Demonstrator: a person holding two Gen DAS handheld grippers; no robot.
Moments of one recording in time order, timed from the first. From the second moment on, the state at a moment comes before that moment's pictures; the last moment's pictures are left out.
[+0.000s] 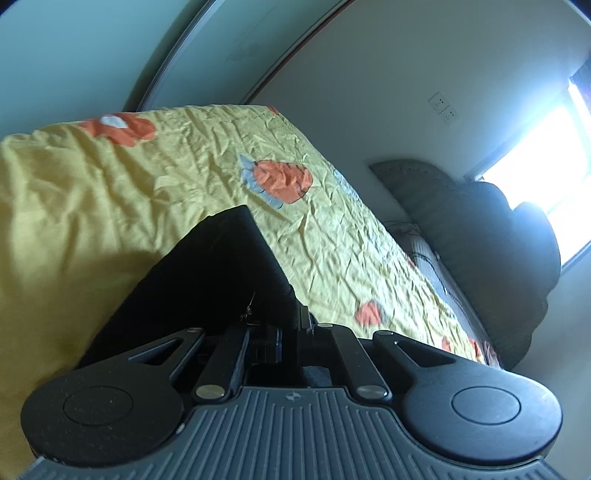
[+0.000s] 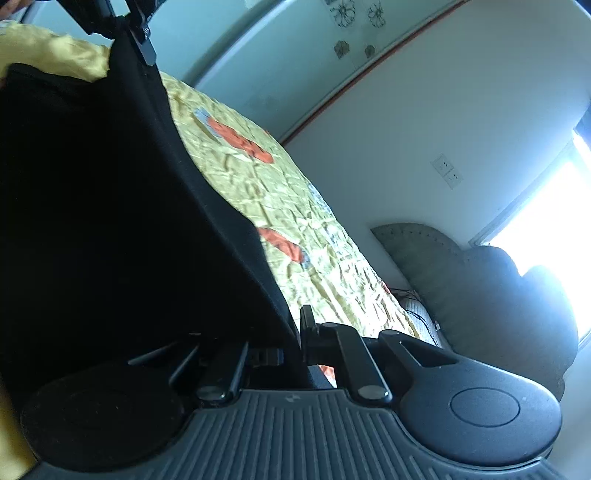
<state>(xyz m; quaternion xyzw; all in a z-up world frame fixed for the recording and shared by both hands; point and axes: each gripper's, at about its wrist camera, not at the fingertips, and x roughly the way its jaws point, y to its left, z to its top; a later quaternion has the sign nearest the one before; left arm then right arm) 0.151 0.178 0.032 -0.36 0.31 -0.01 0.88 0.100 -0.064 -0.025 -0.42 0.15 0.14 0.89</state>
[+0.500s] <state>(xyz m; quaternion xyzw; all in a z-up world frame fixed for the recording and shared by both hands) 0.090 0.185 0.007 -0.29 0.36 0.01 0.89 0.034 -0.059 -0.052 -0.45 0.17 0.19 0.86</state>
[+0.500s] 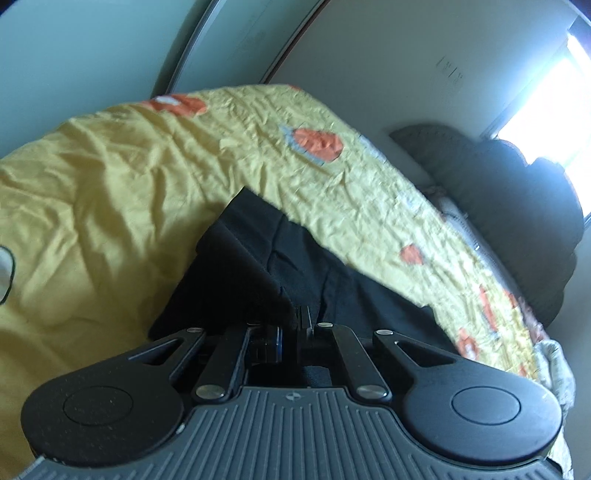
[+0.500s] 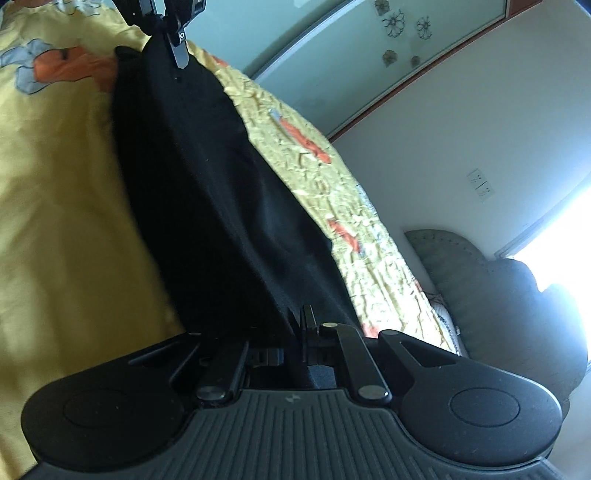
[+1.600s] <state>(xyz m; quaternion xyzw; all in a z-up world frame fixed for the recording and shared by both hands) 0.090 0.032 0.058 -0.06 0.36 -0.06 0.93 0.011 -0.157 -0.018 -0.28 0.24 0.18 0.91</state>
